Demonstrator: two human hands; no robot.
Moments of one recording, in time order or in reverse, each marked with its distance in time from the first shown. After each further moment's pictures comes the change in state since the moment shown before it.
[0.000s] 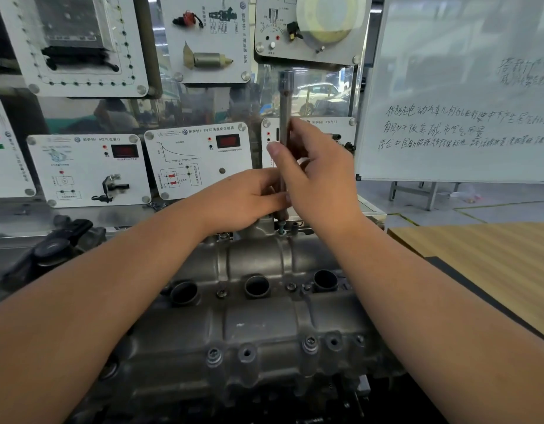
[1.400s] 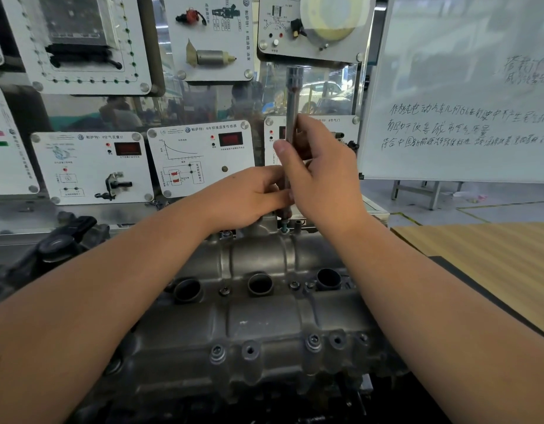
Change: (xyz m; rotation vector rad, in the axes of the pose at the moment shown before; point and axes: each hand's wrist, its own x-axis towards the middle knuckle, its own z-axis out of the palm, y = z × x) left_hand 0.001 -0.004 0.001 -0.027 0.007 0.020; right_hand 0.000 0.005 0.001 -0.008 -0.015 0.018
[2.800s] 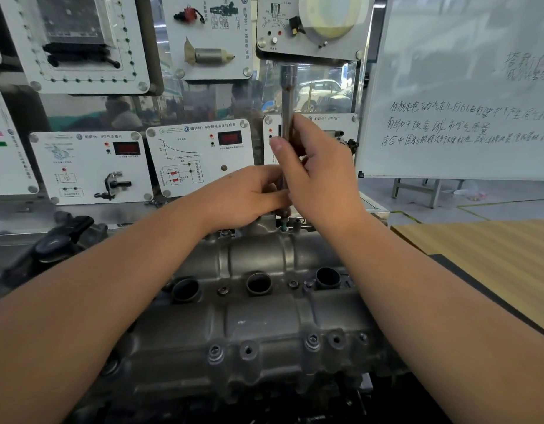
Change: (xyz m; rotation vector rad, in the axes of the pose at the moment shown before) left_hand -0.001 0.001 0.000 0.000 -0.001 -0.035; right_hand 0.000 -0.004 -0.001 -0.023 -0.023 -0.050
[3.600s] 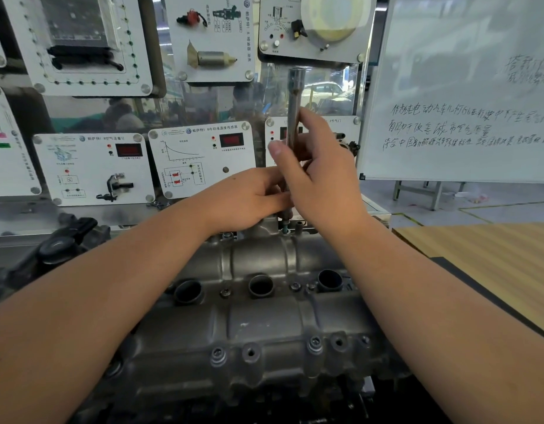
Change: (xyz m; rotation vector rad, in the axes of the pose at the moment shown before) left_hand 0.000 -0.001 -0.002 0.030 0.009 0.042; right_hand -0.001 -0.001 0.000 0.041 -0.010 0.056
